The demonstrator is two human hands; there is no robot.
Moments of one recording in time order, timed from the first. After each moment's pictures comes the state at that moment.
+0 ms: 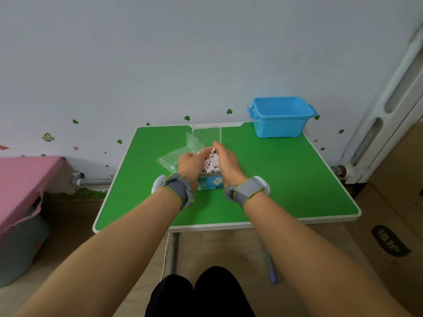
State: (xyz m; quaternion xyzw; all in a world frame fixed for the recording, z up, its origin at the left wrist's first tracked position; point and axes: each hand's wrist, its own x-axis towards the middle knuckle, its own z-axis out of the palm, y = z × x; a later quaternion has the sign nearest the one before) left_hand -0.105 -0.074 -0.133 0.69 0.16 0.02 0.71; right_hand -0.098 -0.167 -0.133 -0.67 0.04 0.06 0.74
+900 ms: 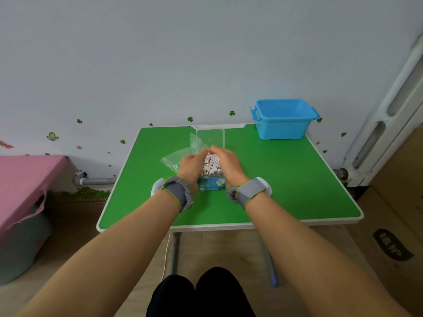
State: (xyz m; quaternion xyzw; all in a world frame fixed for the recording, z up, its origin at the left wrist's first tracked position) left_hand -0.104 -0.065 -0.139 0.66 0.16 0.00 0.74; right_hand -0.099 -0.162 -0.135 -0.70 0.01 0.03 0.71
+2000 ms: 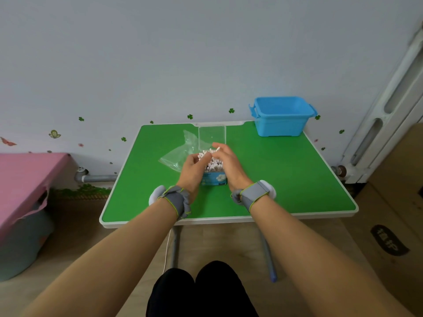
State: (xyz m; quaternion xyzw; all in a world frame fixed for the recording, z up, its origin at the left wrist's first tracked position) left_hand -0.137 -0.072 -0.141 0.65 0.10 0.01 0.75; right_hand -0.116 -0.174 -0.144 -0.71 -0.05 0.03 0.70
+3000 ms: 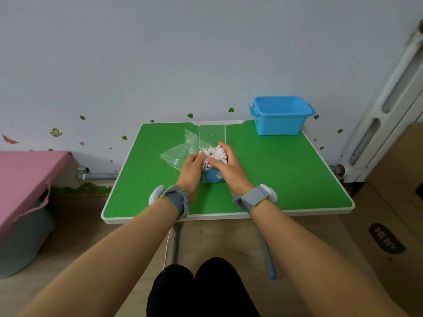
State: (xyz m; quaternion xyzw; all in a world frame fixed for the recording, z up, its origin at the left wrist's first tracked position) left_hand -0.140 -0.070 -0.152 0.66 0.10 0.03 0.75; right_hand -0.130 -0.179 -0.157 -0.72 -0.07 0.01 0.69
